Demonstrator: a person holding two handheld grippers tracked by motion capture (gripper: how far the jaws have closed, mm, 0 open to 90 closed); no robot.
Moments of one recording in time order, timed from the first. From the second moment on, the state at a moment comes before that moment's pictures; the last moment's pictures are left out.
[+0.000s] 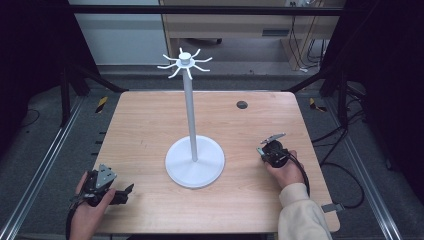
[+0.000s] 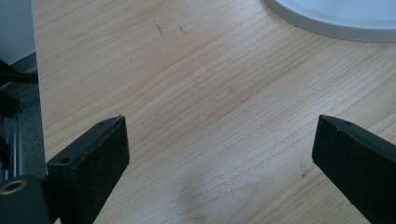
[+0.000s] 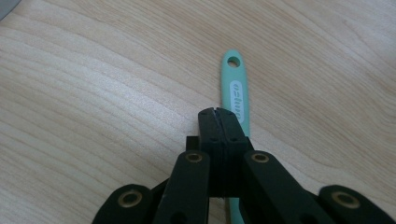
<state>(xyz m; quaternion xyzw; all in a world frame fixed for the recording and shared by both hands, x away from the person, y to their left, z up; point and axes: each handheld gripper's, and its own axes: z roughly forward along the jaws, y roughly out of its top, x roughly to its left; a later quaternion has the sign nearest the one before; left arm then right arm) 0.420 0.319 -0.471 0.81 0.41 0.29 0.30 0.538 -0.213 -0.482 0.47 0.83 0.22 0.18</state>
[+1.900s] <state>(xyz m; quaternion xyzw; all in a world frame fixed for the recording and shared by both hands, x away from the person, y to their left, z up) 0.419 0.319 -0.472 0.81 0.41 0.29 0.30 0.525 -0.256 -0.463 0.55 0.82 0.14 0.11</state>
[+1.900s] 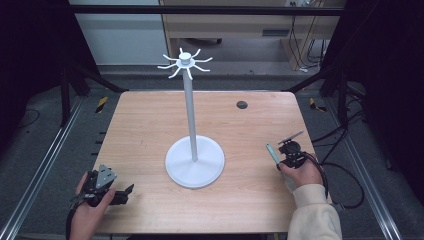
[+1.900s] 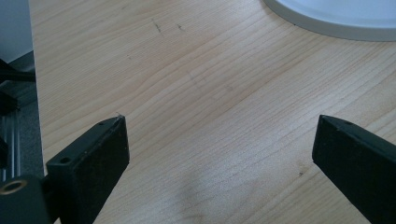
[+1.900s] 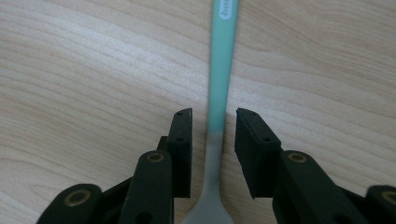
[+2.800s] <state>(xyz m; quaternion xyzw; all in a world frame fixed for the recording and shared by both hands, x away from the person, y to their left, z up) 0.419 0.319 -0.472 0.81 0.41 0.29 0.30 0.532 -0.256 -0.468 0.55 0.82 0.12 0.09</state>
